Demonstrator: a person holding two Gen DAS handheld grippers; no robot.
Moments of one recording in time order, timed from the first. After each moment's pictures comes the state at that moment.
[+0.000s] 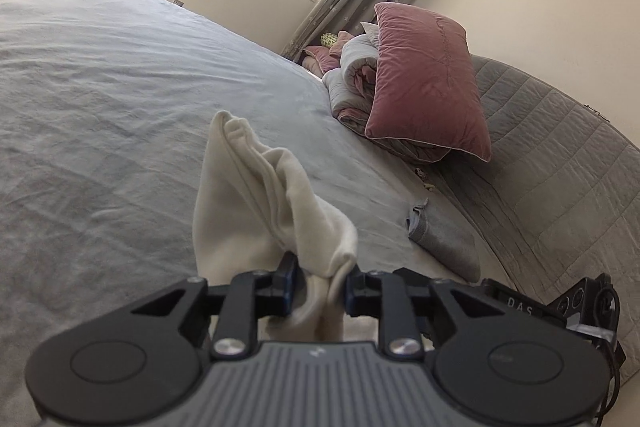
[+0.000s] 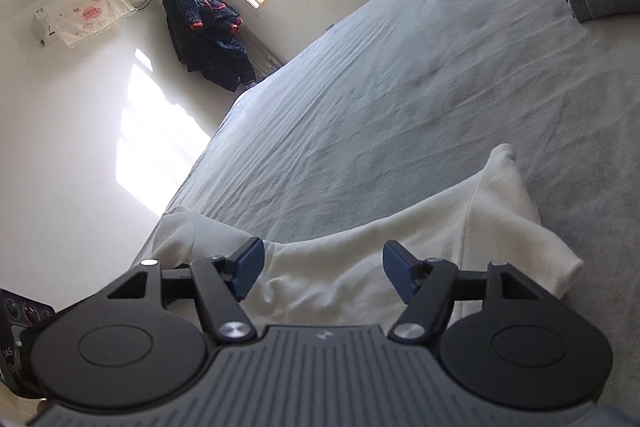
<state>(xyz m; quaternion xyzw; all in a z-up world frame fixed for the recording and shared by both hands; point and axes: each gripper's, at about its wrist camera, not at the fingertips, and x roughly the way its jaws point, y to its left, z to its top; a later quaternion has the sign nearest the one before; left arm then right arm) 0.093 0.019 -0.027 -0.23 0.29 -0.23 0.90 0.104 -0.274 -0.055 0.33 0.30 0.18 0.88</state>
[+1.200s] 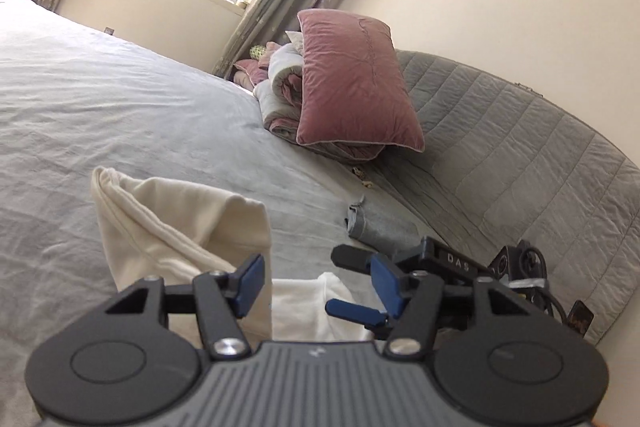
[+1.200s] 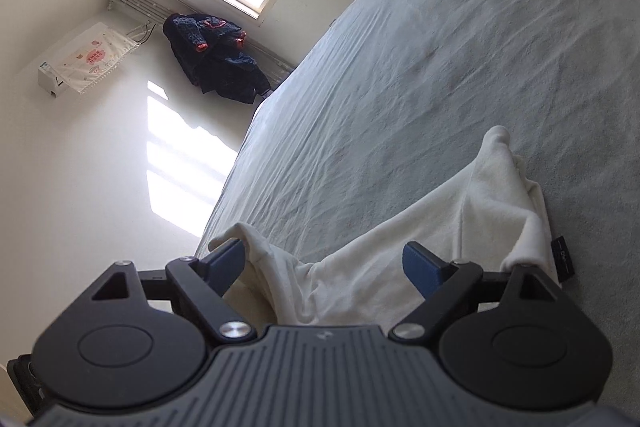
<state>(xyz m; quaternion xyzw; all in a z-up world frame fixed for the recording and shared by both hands) 0.065 0.037 -0.005 -0.22 0.22 -0.29 0.90 0.117 -0.287 -0.059 0.41 0.30 0.21 0.83</state>
